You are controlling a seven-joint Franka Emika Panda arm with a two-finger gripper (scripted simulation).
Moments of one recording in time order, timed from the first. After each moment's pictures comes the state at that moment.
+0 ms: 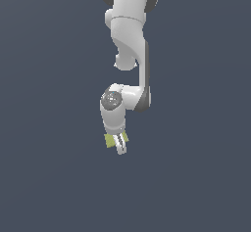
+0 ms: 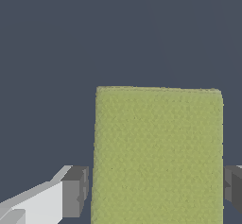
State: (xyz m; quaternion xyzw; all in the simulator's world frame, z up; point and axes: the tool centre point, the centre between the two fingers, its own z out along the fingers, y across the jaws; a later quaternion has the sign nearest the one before) arm 0.029 -0.045 0.014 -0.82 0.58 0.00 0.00
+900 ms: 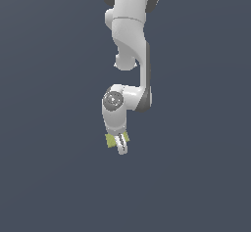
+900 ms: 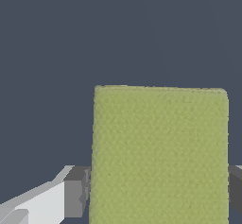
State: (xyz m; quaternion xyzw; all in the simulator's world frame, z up) arm 0.029 -0.040 0.013 -0.82 0.58 0.00 0.00
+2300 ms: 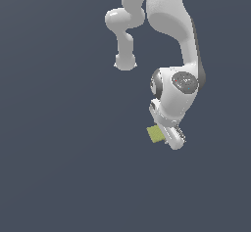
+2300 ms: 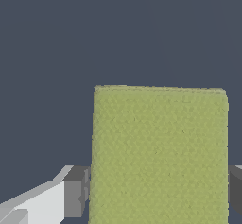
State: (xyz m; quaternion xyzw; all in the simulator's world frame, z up) arm 0.041 0.157 0.100 -0.82 0.58 0.00 0.00
